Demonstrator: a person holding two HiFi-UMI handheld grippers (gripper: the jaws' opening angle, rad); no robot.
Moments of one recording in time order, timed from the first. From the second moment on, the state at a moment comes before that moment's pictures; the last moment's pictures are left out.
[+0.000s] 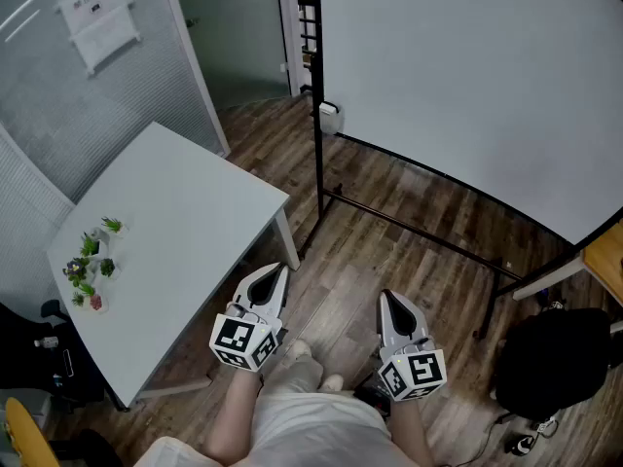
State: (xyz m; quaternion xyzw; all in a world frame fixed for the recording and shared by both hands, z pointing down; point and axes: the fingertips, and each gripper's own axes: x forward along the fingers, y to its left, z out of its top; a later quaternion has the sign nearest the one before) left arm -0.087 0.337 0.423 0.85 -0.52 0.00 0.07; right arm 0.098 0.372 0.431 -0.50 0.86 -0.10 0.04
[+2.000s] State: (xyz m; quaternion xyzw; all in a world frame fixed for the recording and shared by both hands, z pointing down) left arm -0.090 0.045 0.441 0.87 -0.48 -0.01 0.08; right arm 0.065 0.089 0.441 -0.49 0.86 -0.10 0.00
